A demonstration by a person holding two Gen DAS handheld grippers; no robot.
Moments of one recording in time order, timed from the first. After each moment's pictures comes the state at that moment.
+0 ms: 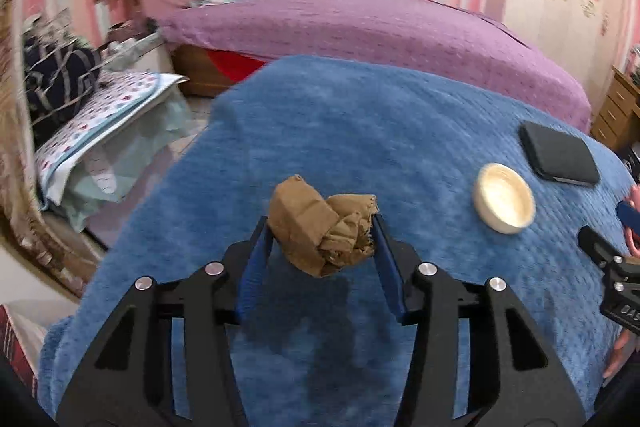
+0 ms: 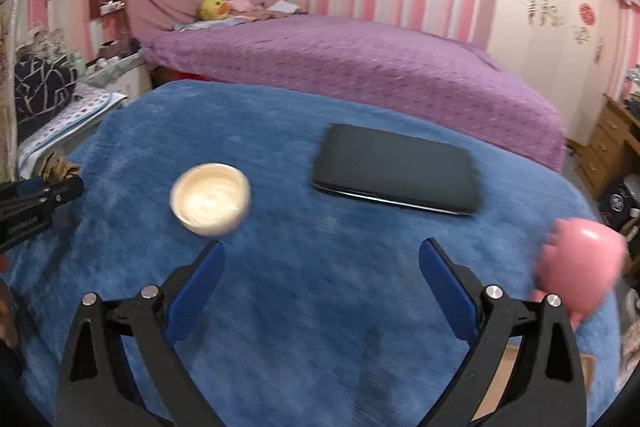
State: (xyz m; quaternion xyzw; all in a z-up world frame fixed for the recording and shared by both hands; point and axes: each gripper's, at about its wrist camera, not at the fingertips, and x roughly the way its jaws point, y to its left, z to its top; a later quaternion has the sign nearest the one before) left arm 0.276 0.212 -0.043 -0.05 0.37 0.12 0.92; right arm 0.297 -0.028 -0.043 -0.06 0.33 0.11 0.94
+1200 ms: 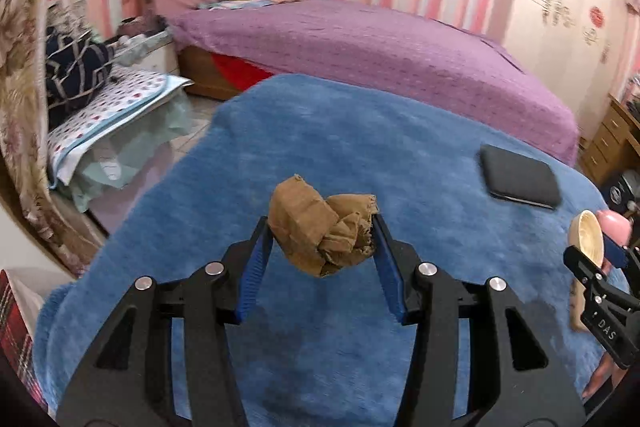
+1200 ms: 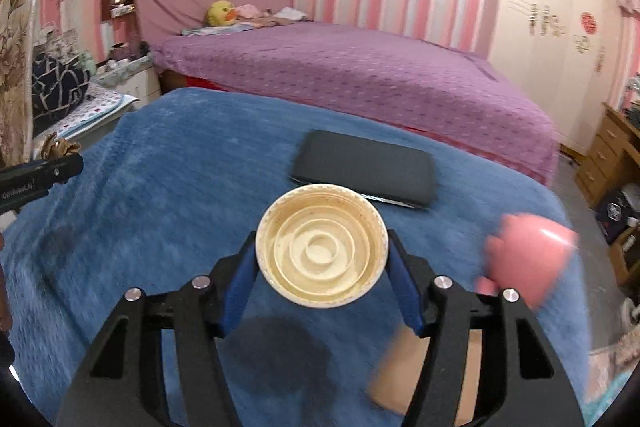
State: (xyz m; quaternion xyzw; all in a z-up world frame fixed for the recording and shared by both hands) left arm 0.244 0.166 -0.005 -0.08 0.35 0.11 0.93; right arm 0.245 -0.084 -0.013 -0.07 0.31 0.11 0.94
